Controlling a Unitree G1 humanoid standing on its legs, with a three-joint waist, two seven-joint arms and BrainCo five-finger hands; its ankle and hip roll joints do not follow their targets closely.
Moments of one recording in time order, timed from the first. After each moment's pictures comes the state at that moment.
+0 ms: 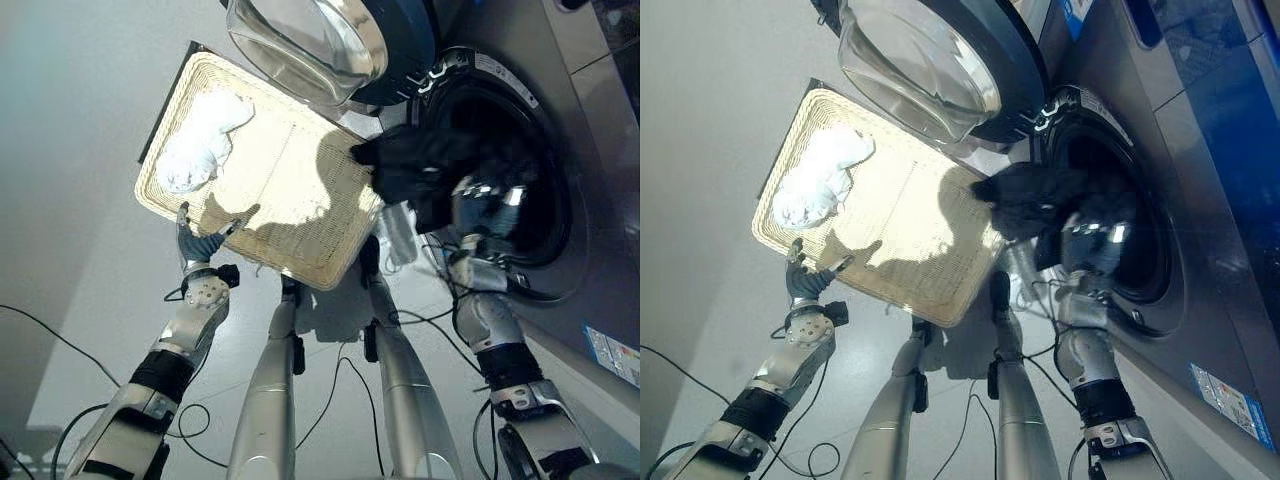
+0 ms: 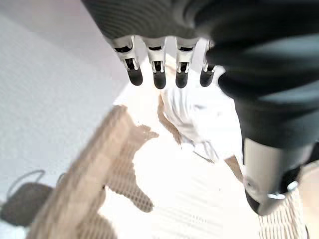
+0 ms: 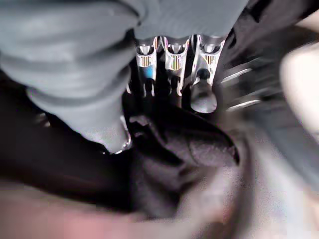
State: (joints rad) left arm -0.43 0.51 -0.27 0.43 -0.39 -0.04 0.72; right arm -0.56 -0.27 0.02 0.16 1.98 -0.62 0.11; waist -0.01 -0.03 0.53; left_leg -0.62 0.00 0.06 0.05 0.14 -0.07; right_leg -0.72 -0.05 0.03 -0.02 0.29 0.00
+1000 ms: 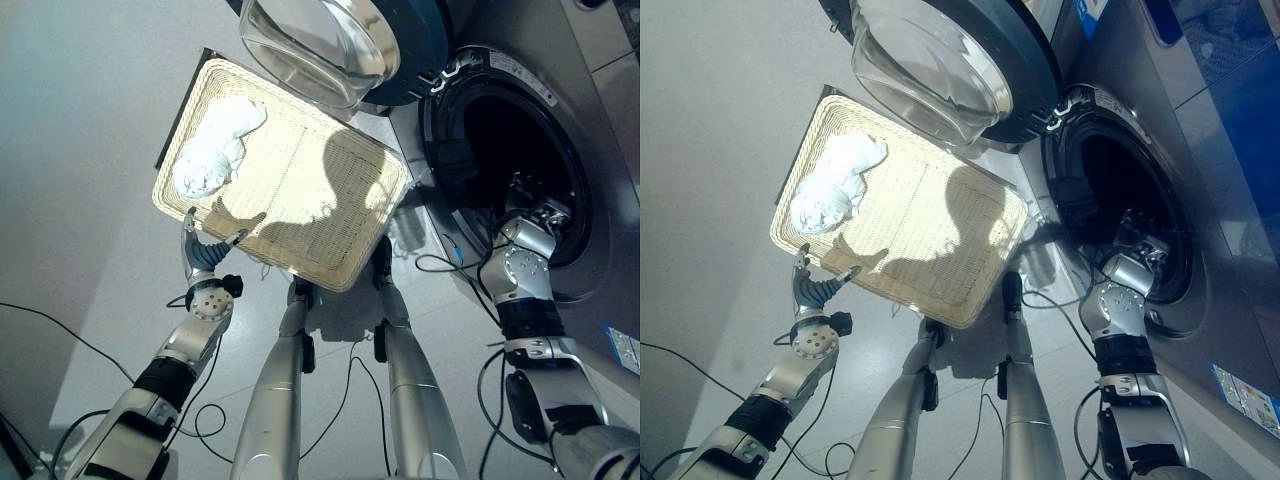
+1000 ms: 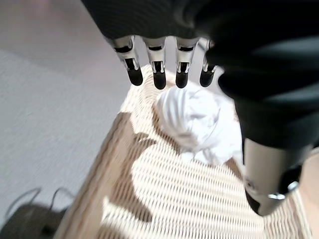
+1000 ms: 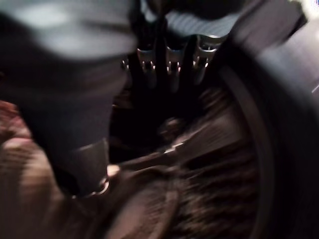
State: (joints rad) left arm -0.45 0.52 -0.33 0.44 -0.20 -0.08 0.85; right arm -0.66 -0.39 -0.04 0.45 1.73 -0.42 -0.30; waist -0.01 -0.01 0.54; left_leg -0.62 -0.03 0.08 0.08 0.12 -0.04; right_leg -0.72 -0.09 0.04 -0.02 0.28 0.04
